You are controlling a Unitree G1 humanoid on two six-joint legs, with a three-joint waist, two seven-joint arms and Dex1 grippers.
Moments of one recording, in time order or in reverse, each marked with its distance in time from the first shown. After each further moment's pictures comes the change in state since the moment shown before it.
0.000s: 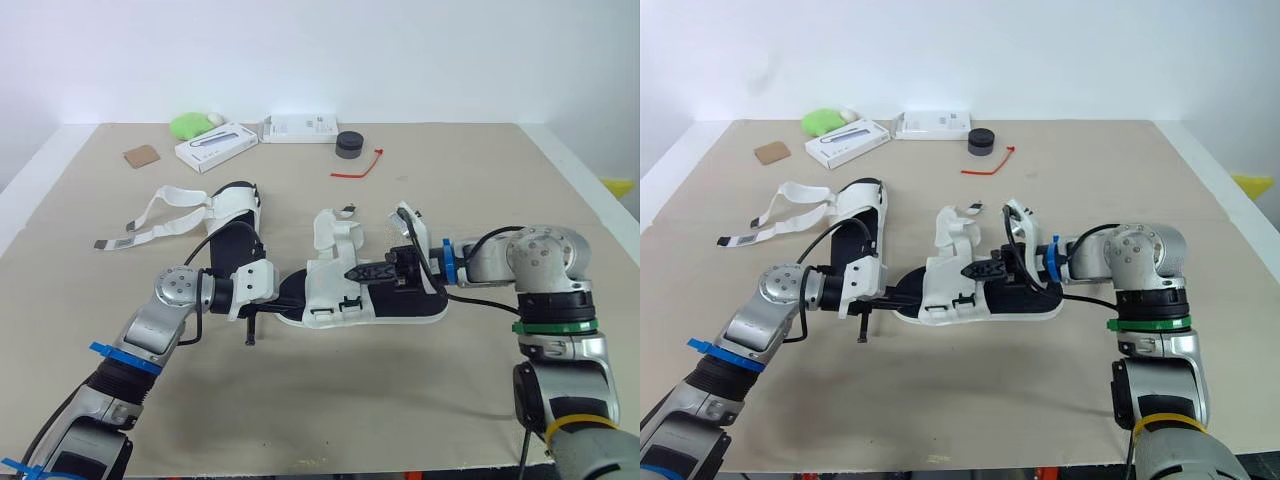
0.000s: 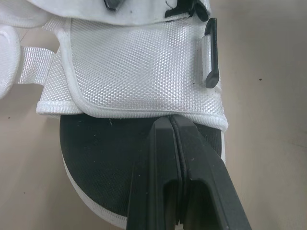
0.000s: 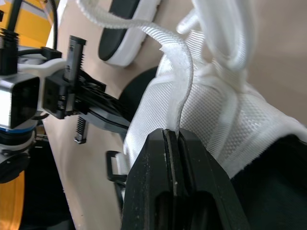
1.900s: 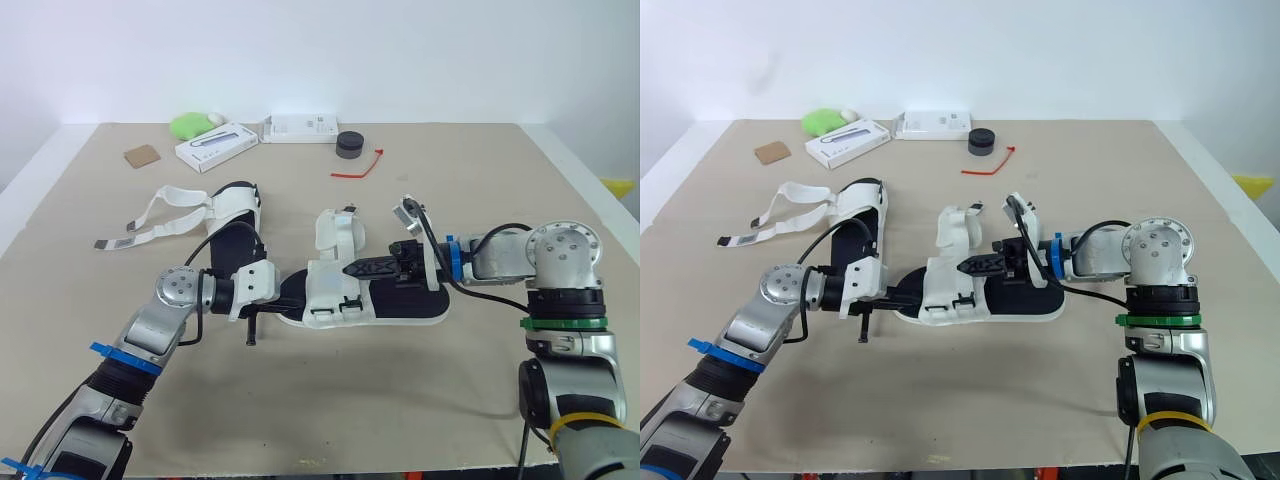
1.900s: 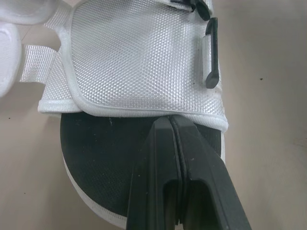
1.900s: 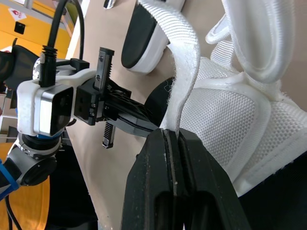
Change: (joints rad) left arm 0.000 0.002 -0.009 -0.004 0.001 -0.005 0.012; right arm 0.009 -0.036 -0.027 0.056 0.393 0.011 -0.345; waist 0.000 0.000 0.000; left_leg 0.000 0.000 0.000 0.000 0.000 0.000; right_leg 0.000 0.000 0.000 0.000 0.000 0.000
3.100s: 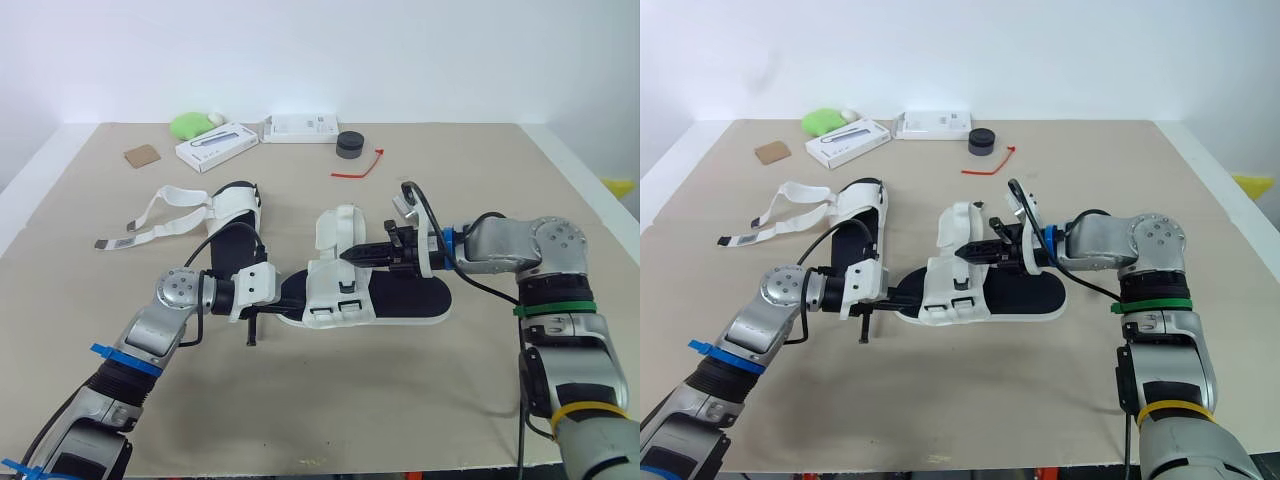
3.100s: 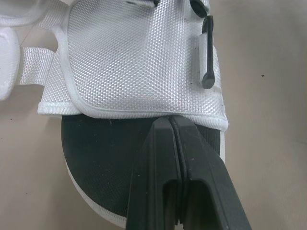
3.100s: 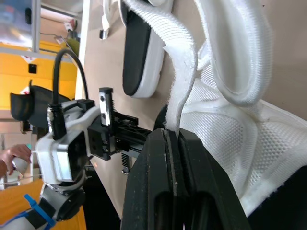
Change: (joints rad) left arm 0.007 -0.001 -0.001 -0.001 0.017 -0.022 0.006; right arm -0.067 -0.011 0.081 0.279 0.576 -0.122 -0.539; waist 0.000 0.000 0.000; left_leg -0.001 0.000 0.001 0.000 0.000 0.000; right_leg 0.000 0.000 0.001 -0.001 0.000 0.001
